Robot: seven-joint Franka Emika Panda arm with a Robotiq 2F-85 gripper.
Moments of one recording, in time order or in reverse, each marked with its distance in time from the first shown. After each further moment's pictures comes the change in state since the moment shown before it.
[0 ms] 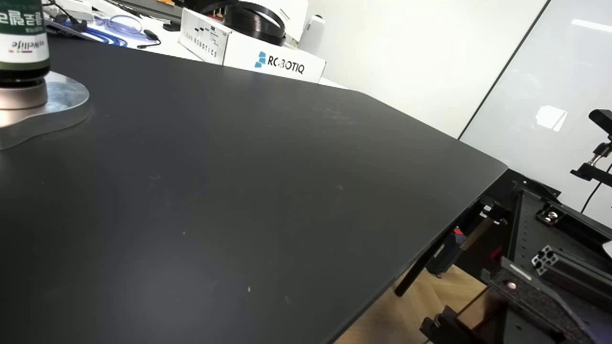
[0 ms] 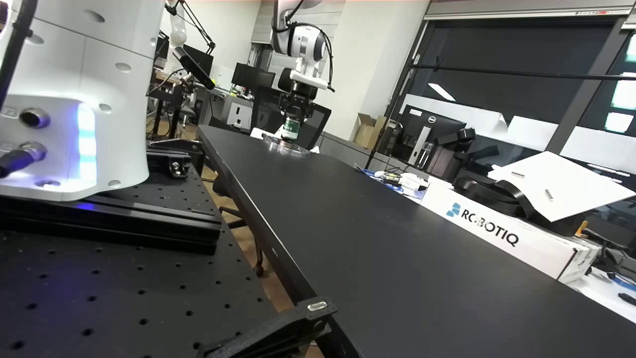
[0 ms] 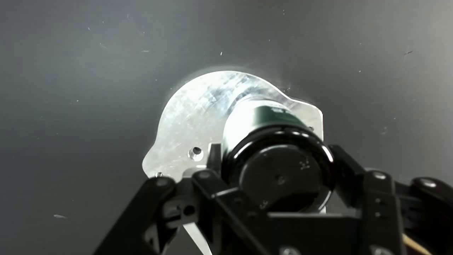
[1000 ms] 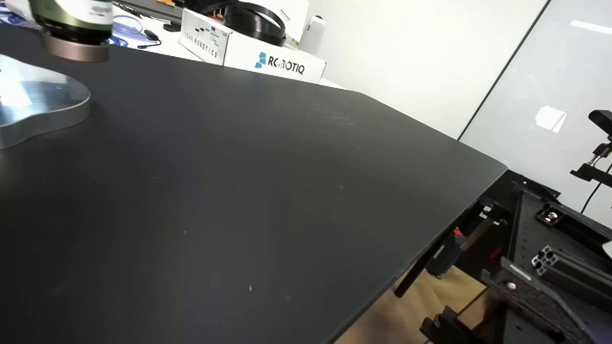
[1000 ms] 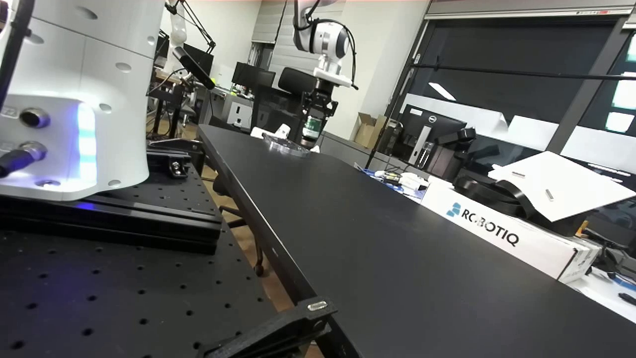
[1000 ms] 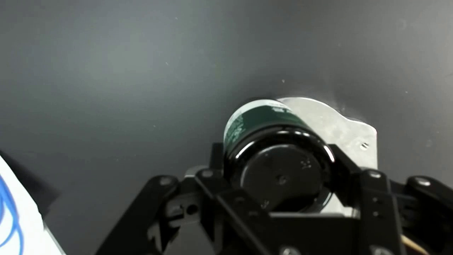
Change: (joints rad) arm -0.097 -0.014 -0.001 0.057 0.011 -0.069 -0.077
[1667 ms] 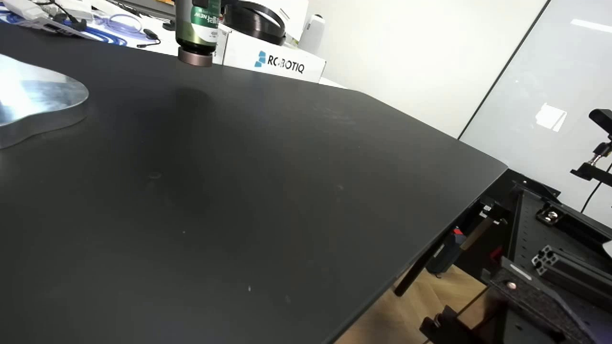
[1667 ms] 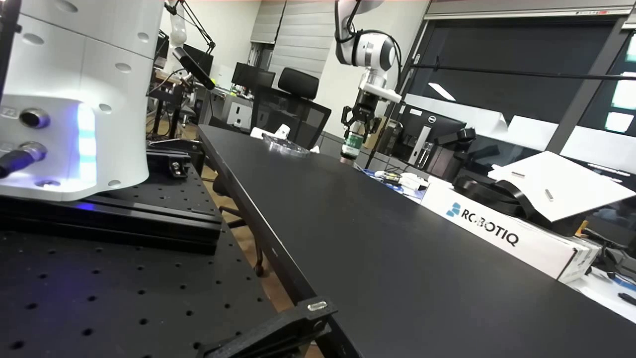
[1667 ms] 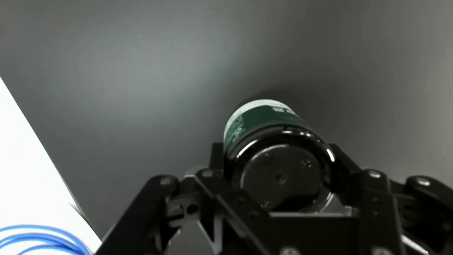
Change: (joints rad) arm -0.229 -0.012 -0.008 -0.027 0.000 -0.042 -0.202
